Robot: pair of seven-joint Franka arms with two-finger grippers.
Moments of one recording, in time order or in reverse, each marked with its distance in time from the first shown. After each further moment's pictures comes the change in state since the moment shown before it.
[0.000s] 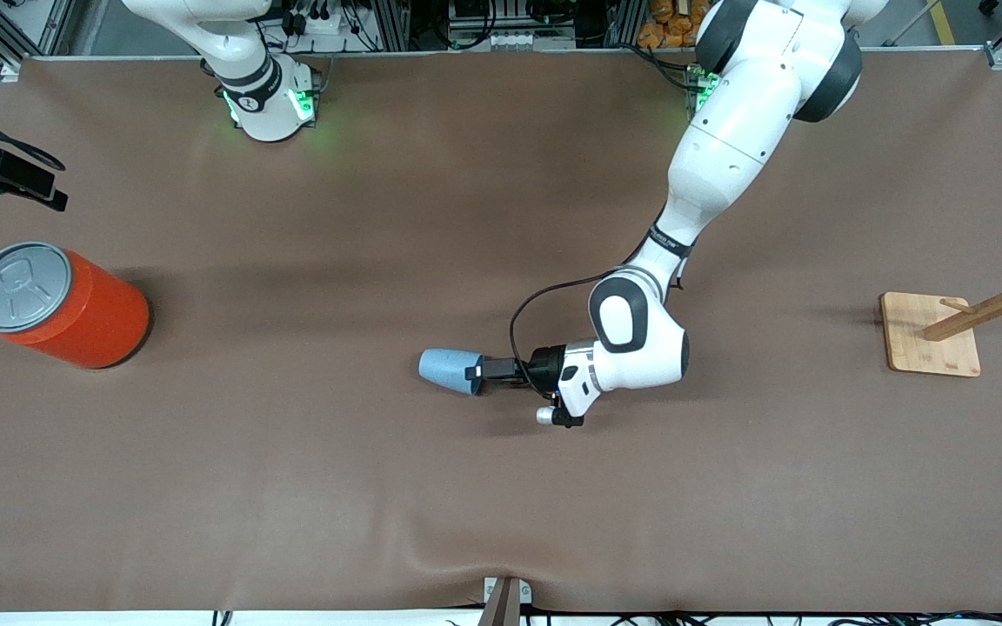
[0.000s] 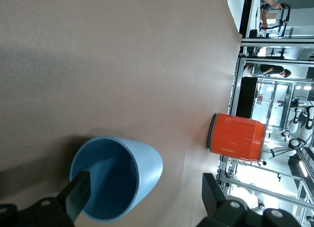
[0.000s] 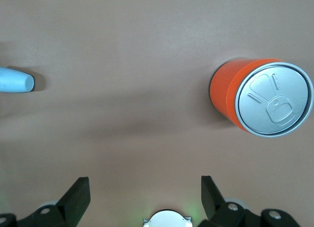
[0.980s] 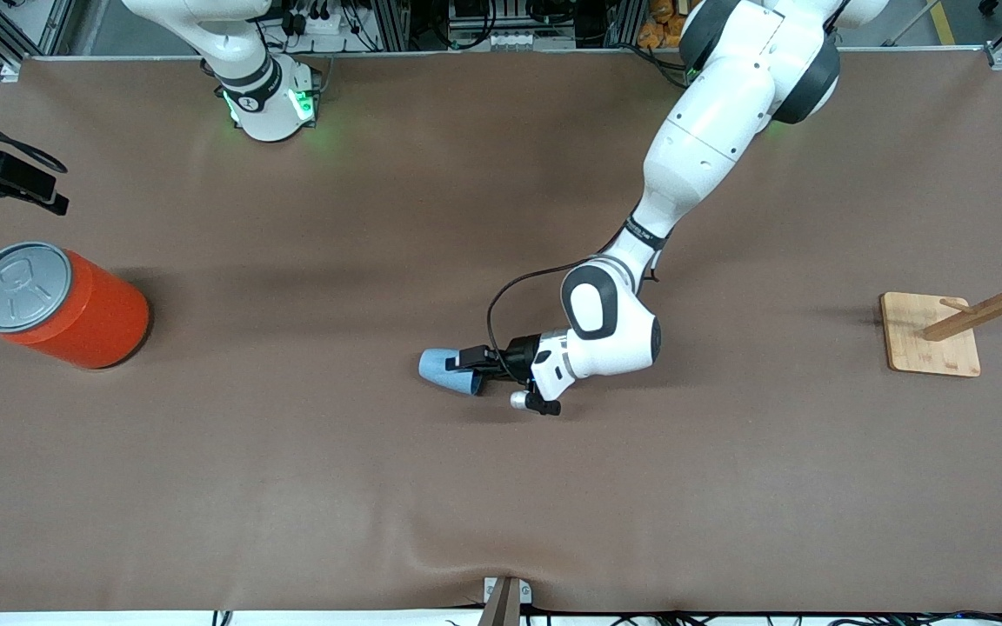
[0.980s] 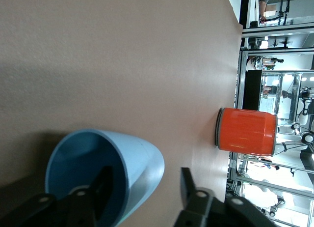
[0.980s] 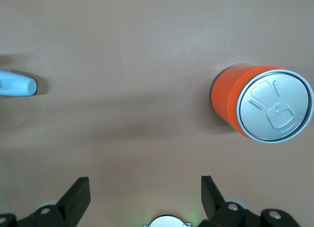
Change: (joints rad) left arm -0.061 0.028 0.000 0.022 -0.040 0.070 0.087; right arm 0.001 0.000 0.007 0.000 0.000 0.022 -0.002
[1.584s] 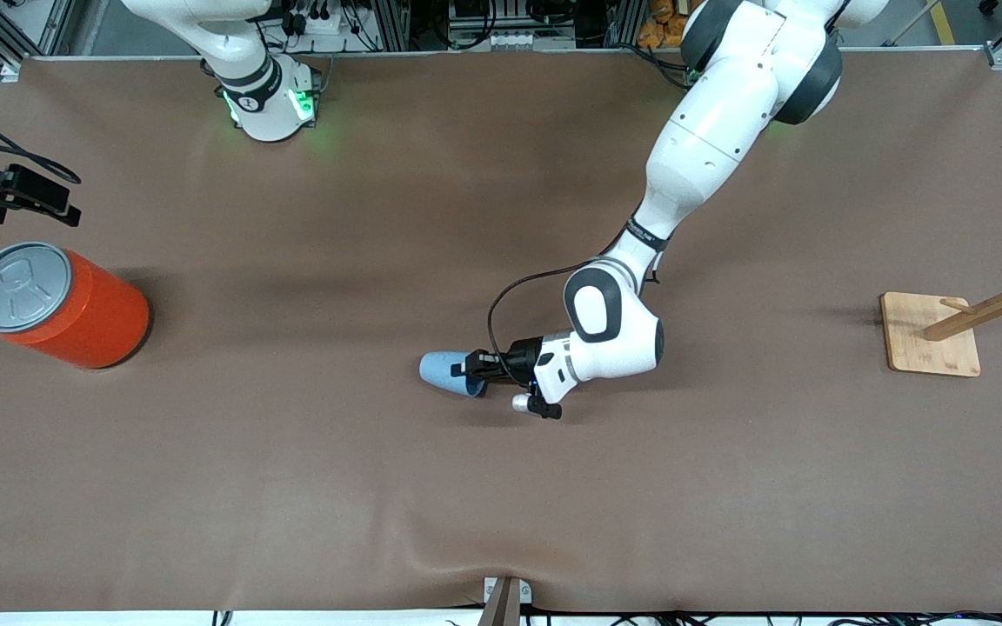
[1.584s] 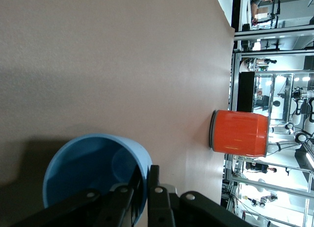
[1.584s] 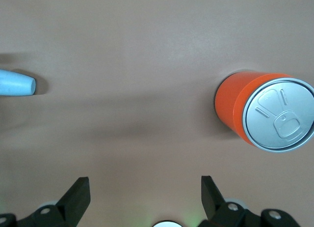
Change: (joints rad) left arm 0.009 0.001 -0.001 0.019 -0.014 -0.012 0.010; right arm 0.012 0.021 0.007 0.000 0.001 0.028 -0.001
